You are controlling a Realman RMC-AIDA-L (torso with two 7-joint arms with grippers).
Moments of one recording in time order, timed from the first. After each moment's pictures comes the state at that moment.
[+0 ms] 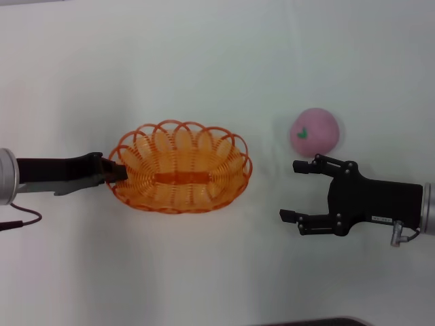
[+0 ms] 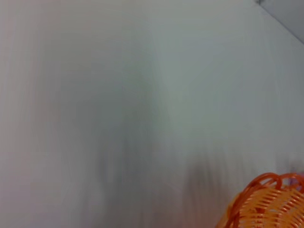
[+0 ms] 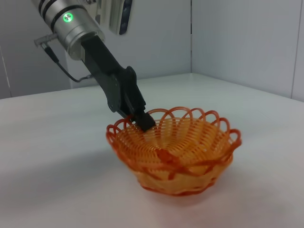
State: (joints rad) left arm -0.23 -2.18 1.18 1.23 2.21 1.37 -2.78; right arm 0.38 2.09 -0.40 -0.35 -2.25 -1.54 0.71
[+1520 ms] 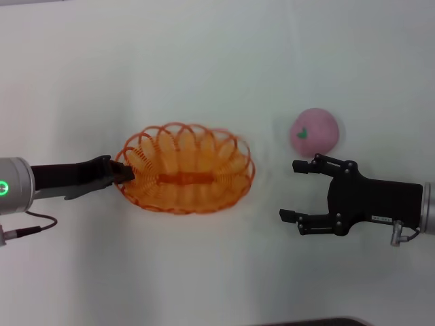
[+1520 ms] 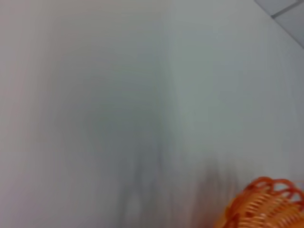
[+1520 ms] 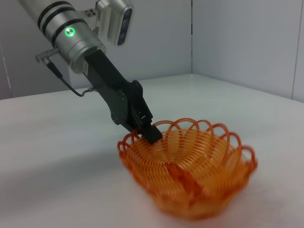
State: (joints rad) left arm -0.17 -2.18 1.30 1.22 2.16 1.21 -2.81; right arm 0.38 2.09 -0.40 -0.35 -2.25 -1.54 0.71
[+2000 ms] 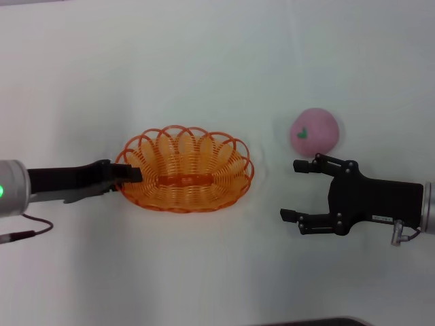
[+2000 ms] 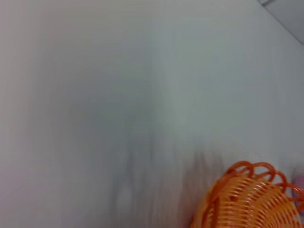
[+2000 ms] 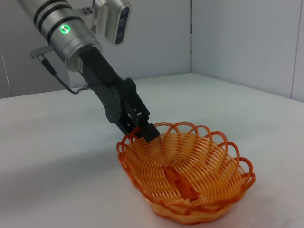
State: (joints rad) left arm -0.17 -2.17 1.29 1.22 2.15 1.25 -2.80; right arm 0.38 2.09 -0.40 -0.35 -2.25 -1.54 0.71
